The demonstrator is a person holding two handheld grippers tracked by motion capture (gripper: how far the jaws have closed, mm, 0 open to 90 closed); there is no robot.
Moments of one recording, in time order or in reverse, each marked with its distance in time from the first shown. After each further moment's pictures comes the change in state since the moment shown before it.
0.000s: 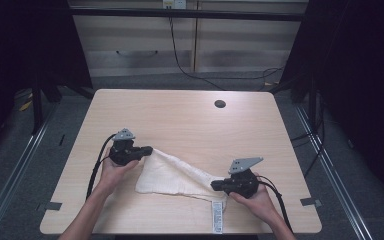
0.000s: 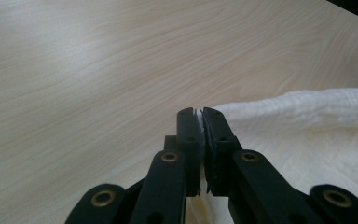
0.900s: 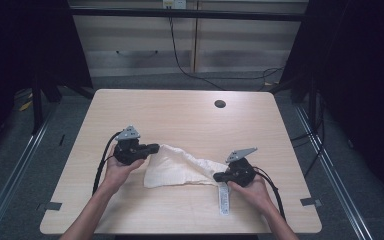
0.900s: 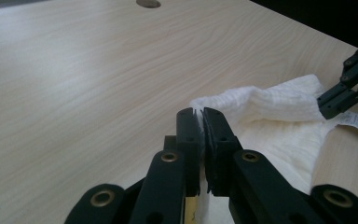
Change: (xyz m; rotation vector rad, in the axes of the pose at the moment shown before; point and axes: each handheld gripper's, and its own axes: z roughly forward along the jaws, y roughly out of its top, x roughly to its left) left arm -0.026 0.022 -0.005 -0.074 -0.059 0.069; right arm -0.040 0.003 0.020 0.087 -0.082 0.100
